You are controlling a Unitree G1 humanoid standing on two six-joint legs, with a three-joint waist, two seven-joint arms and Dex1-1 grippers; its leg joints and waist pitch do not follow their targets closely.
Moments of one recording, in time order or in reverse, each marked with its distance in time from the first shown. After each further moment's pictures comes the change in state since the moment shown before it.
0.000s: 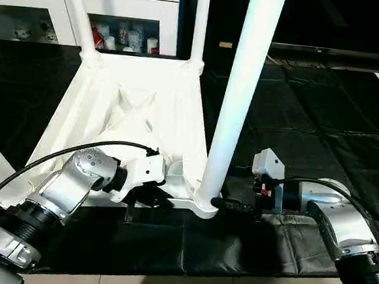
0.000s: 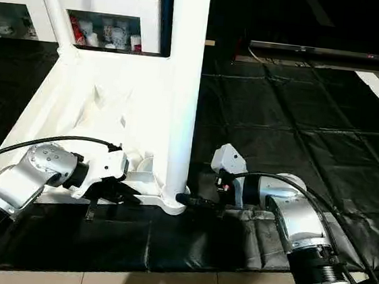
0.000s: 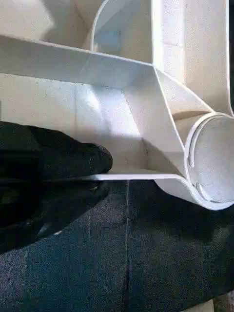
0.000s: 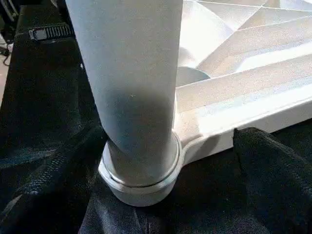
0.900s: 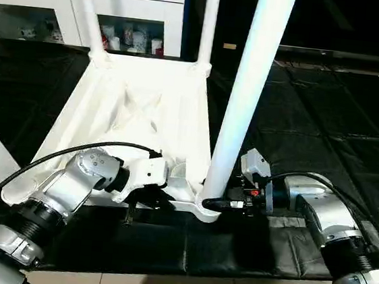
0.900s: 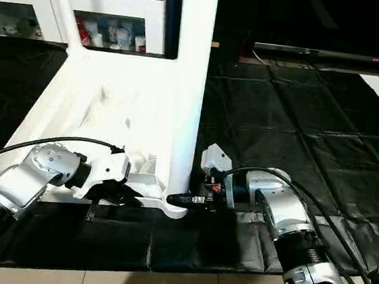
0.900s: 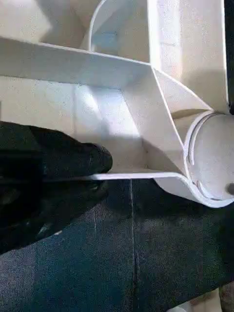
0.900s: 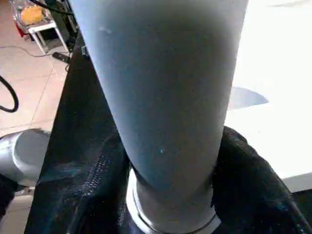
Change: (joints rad) left arm -0.020 -0.011 -0.016 0.043 0.010 -0.068 -0.027; right arm -0.095 0.051 0.060 0.160 0.038 -0.017 0.169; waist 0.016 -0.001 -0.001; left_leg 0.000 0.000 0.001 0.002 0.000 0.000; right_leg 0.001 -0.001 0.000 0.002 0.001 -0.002
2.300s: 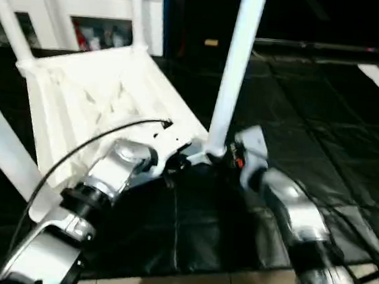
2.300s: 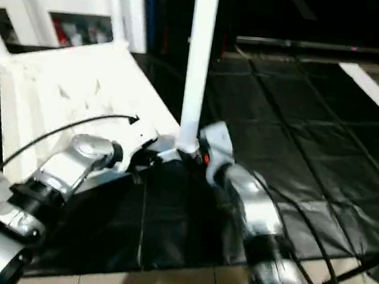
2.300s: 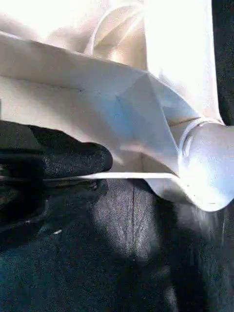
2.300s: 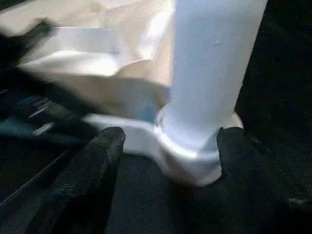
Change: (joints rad) left arm -0.165 -0.262 0.123 0.244 0.080 0.215 0.503; right arm 0.074 0.194 -0.173 -0.045 -0.086 0.069 -0.666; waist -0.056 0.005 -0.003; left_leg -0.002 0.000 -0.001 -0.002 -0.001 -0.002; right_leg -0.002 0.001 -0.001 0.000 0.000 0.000
